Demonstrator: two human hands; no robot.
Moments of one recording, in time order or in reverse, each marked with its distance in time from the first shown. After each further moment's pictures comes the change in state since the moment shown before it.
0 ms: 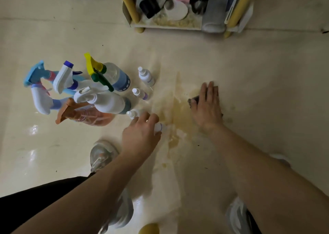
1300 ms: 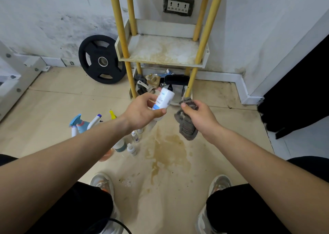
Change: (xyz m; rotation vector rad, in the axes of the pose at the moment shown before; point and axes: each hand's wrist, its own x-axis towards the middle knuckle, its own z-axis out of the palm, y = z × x) left_hand -0.037 0.086 -0.296 -0.853 -0.036 0.100; right_hand -0.230 -0.058 -0.299 1.001 0.221 -0.088
